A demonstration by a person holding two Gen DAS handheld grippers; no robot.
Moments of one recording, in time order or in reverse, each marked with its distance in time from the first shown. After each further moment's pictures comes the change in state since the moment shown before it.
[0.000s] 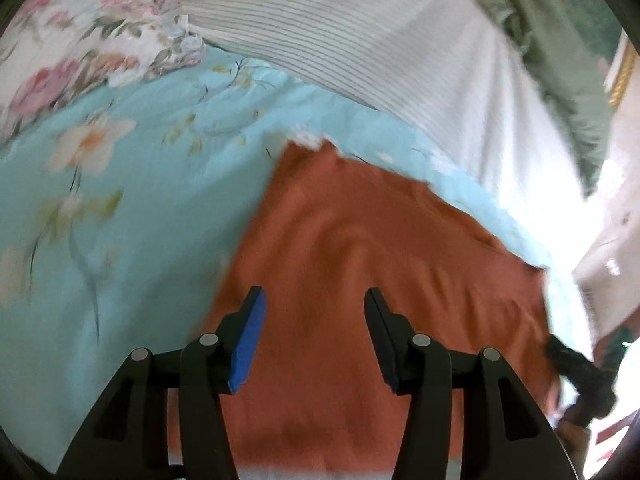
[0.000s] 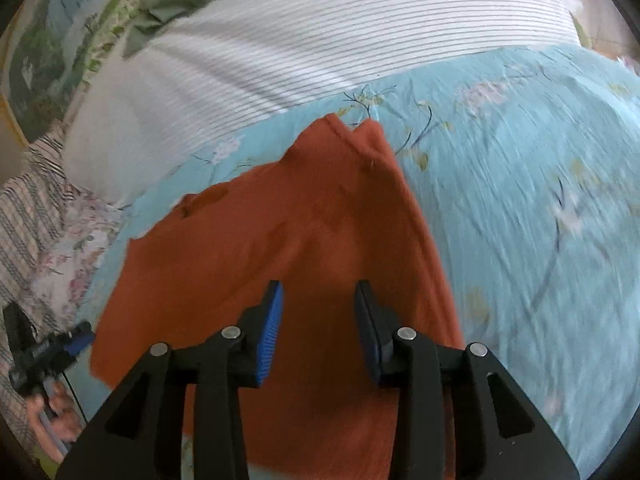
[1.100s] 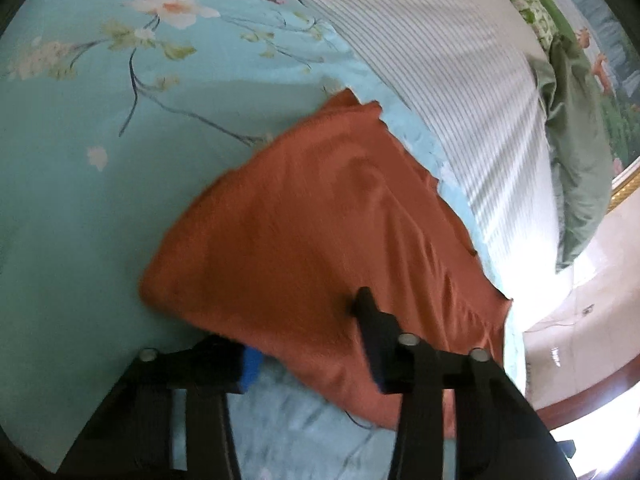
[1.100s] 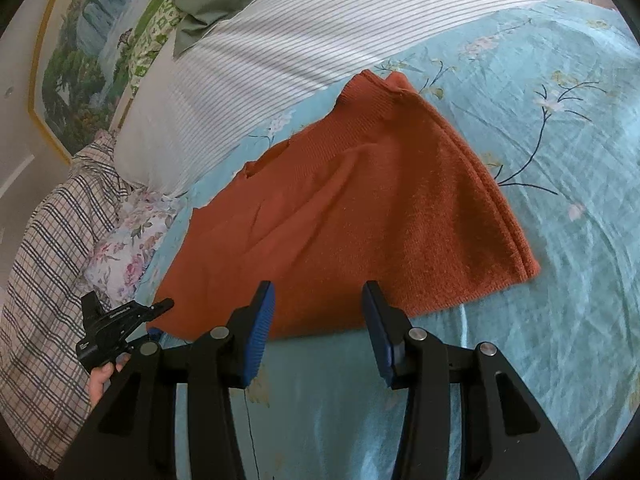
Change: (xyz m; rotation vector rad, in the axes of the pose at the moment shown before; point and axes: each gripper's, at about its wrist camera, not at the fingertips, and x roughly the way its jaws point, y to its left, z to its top) left arm 0.006 0.028 -0.060 -0.353 0.001 -0.087; right arm -0.034 0.011 -0.066 0.043 0.005 0.161
